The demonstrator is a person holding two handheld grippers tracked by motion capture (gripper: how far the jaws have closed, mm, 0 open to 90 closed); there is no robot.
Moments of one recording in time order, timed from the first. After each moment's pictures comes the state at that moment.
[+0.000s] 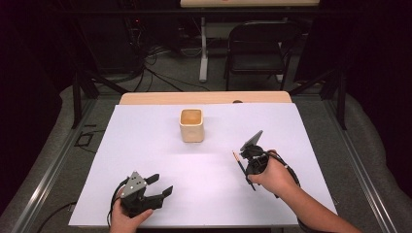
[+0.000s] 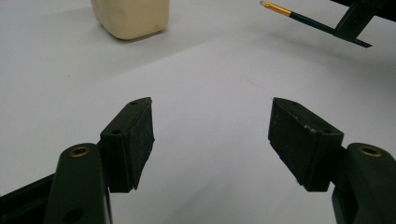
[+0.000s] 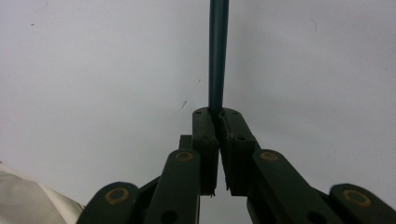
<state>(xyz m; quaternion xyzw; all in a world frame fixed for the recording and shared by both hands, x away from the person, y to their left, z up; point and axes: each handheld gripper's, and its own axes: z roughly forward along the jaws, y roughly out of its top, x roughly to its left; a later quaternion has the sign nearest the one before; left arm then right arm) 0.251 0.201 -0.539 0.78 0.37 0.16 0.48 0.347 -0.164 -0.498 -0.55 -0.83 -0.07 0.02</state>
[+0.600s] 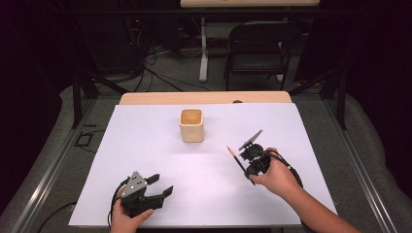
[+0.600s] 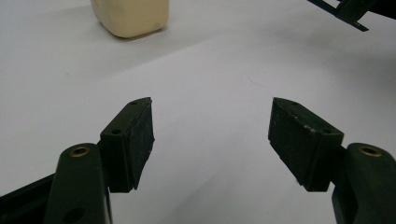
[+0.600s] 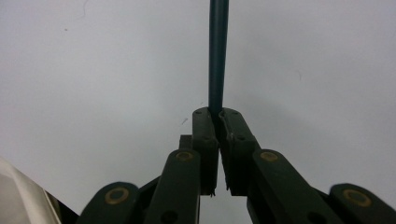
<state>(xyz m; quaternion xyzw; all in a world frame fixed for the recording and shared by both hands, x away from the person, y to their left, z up) 0.252 0.200 -0.541 0.78 0.37 0.16 0.48 0.339 -0.165 -0.483 -0.47 -0.87 -0.13 -0.03</state>
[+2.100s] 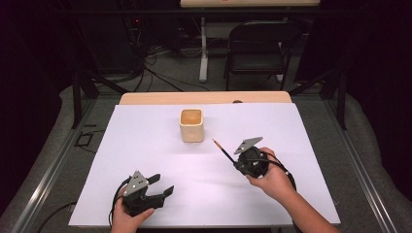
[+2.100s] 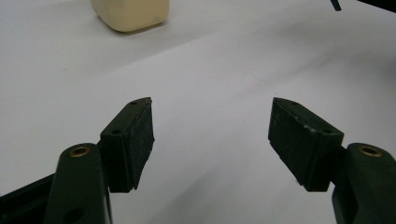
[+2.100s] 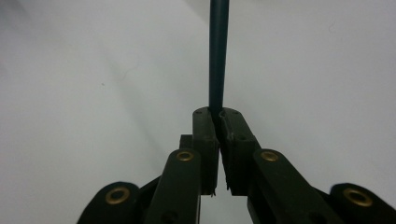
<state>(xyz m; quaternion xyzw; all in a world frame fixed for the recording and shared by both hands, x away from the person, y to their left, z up) 0.256 0.199 -0.544 0.78 0.38 0.15 0.47 0.330 -0.159 -0.483 -0.32 -0.89 -0.28 -0.14</state>
